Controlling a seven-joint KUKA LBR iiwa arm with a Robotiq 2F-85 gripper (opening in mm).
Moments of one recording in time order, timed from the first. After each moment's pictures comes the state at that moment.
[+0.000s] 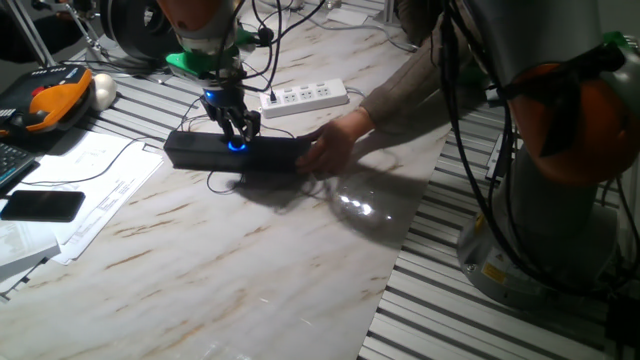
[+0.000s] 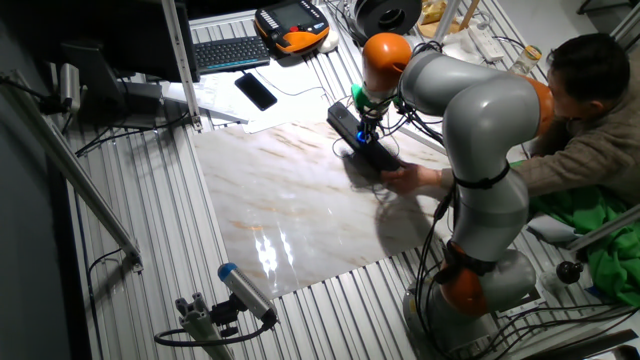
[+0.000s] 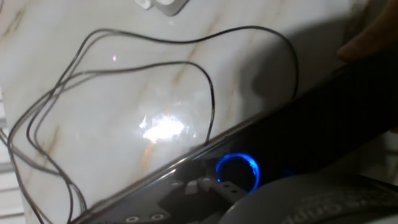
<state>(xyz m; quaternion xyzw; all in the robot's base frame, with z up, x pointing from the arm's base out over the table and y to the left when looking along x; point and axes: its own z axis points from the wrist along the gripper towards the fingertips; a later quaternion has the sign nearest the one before) 0.587 0.018 0.085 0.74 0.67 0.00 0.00</state>
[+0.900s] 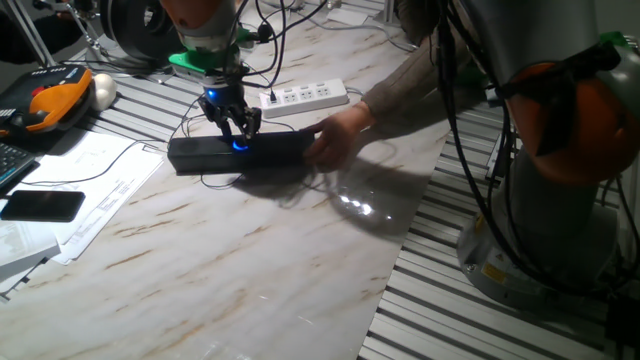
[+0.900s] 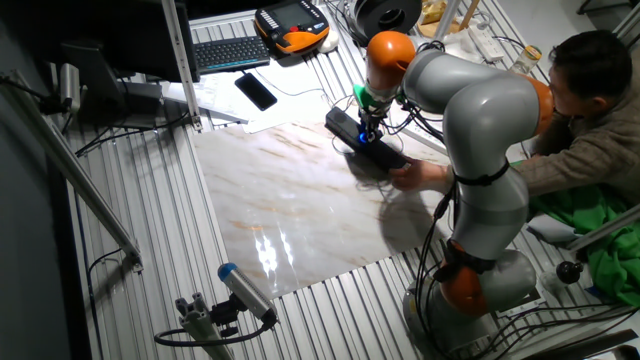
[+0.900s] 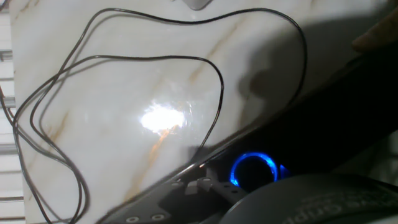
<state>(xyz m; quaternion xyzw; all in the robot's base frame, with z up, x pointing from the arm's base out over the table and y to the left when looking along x) 0.592 0.010 0.082 0.71 0.70 0.00 -0.01</state>
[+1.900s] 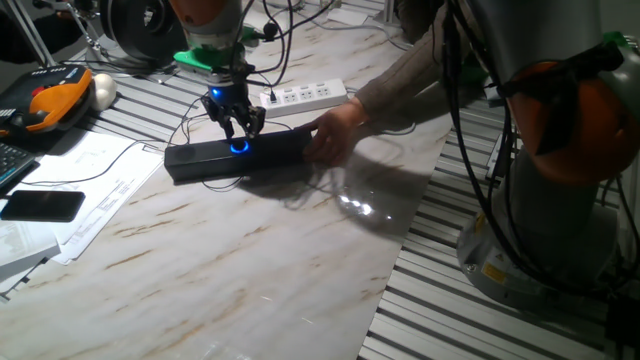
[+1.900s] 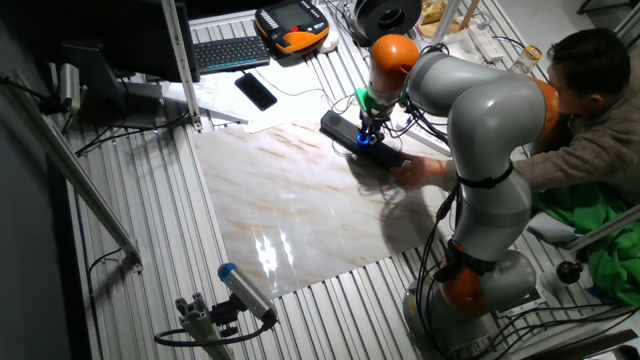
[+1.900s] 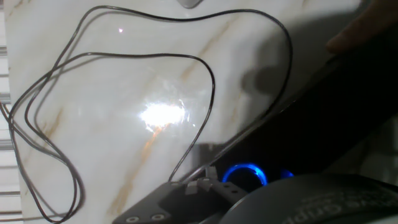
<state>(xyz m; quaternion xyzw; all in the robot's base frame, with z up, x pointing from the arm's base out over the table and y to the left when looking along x) 0.585 0.012 0.087 0.71 0.70 0.00 -0.01</state>
